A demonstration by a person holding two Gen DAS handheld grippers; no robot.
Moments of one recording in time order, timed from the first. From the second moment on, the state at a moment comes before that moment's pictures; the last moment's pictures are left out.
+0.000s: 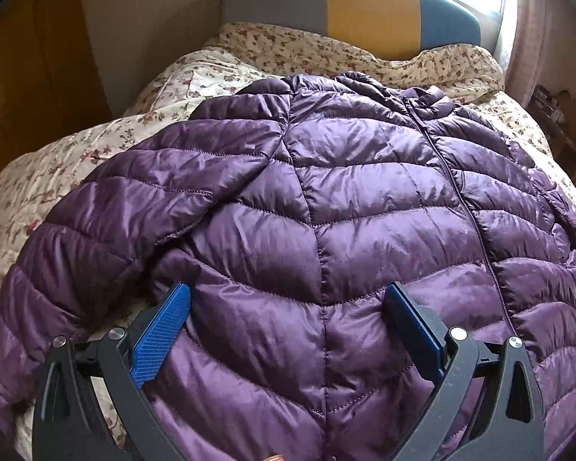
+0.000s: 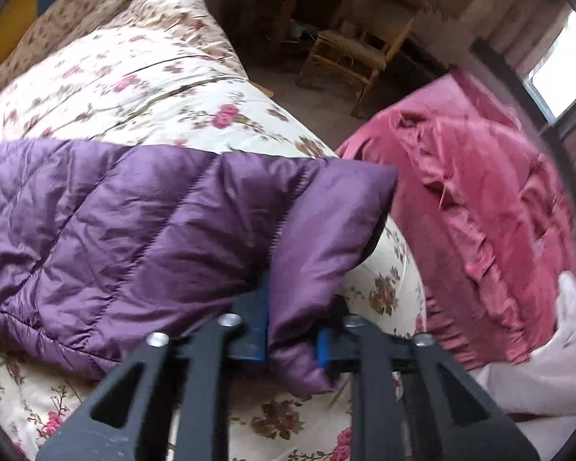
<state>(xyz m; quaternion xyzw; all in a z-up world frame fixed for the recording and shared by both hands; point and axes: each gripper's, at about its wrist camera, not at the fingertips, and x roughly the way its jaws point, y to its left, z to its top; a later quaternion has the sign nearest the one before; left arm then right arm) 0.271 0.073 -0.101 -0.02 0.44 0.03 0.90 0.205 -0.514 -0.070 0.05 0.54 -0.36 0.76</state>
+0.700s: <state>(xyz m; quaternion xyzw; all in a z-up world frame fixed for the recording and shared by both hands) 0.278 0.088 -0.094 -0.05 0.44 0.03 0.90 0.304 -0.341 0.007 -0.09 0.43 -0.24 0.87</state>
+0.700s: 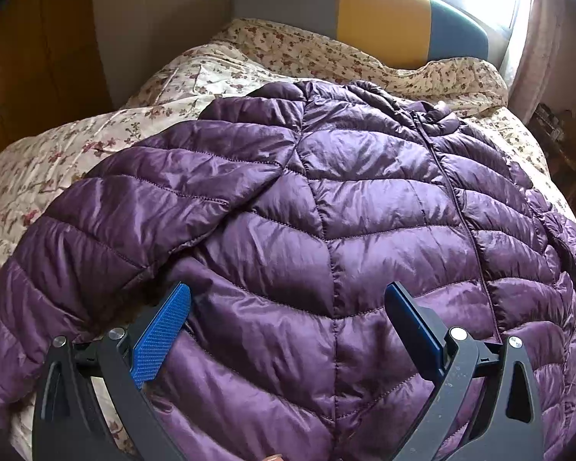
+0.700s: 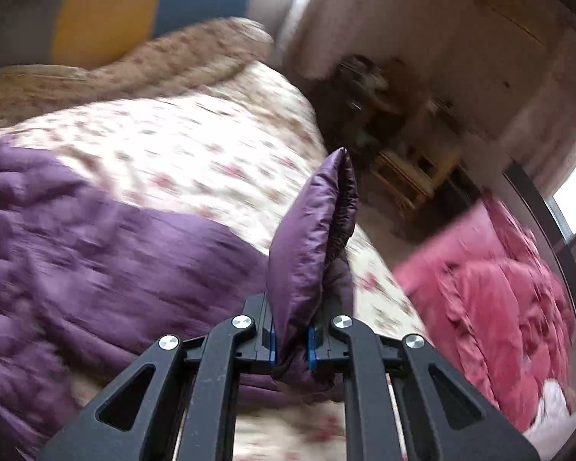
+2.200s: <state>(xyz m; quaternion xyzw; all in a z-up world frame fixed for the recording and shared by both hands) 0.298 0.077 -0.077 -0.17 0.44 -0.08 0.88 0.274 -0.096 -0.047 -0.21 0.40 0.03 0.89</state>
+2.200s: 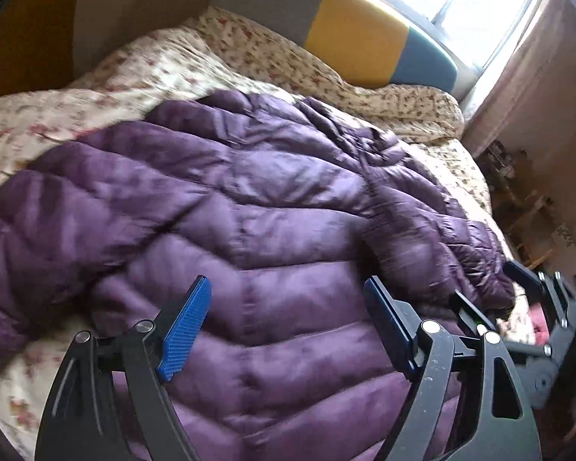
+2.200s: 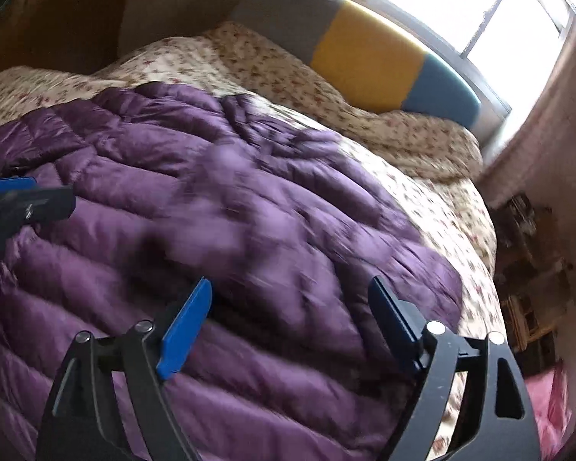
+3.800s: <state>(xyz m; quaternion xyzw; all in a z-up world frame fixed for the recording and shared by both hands) 0.311 0.059 -0.062 -0.16 0.39 -0.06 0.90 0.374 -0.155 -0.110 -0.07 0.44 -0.05 0.90</state>
